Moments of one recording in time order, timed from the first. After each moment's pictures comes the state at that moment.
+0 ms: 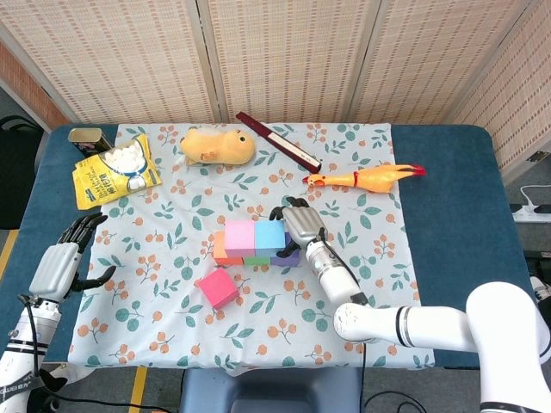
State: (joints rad) left arm -0.35 -1.07 -0.15 -1.77 1.33 1.24 -0.13; right arm 1.17 -1.54 0.27 -1.58 -0.31 0.93 -0.52
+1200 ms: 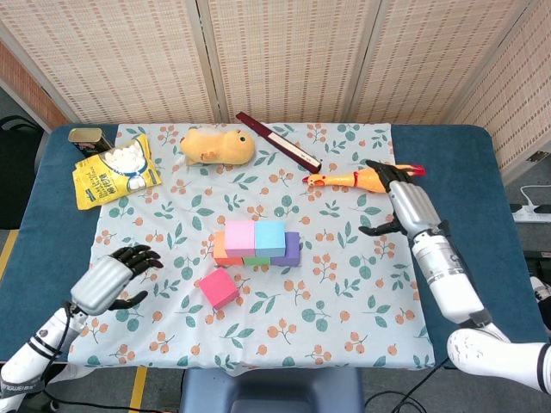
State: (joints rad) left arm -0.46 -1.13 -0.01 -1.51 1.81 1.22 -0.18; right arm 0.75 -0.99 0.28 -1.94 -0.72 1.01 -0.11
